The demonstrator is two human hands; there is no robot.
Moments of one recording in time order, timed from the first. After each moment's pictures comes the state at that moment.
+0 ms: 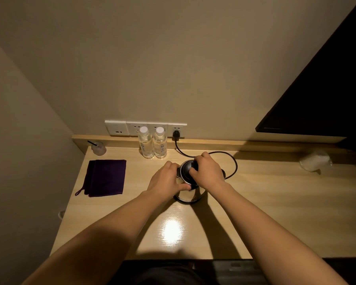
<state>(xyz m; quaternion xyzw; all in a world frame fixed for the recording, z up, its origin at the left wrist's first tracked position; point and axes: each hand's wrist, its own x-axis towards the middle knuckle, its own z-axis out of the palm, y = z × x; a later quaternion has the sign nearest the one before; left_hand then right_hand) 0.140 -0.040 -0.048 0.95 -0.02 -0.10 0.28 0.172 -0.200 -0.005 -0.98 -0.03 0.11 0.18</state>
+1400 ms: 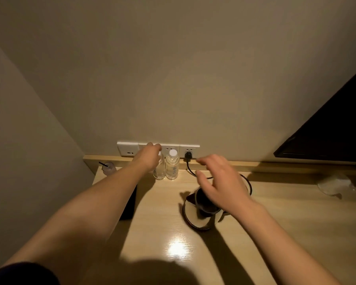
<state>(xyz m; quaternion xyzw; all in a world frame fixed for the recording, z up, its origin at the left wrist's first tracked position) 0.285 0.081 -0.014 0.98 0.00 -0.10 0.14 0.173 -0.177 0.093 -0.94 -0.21 -0.03 0.26</state>
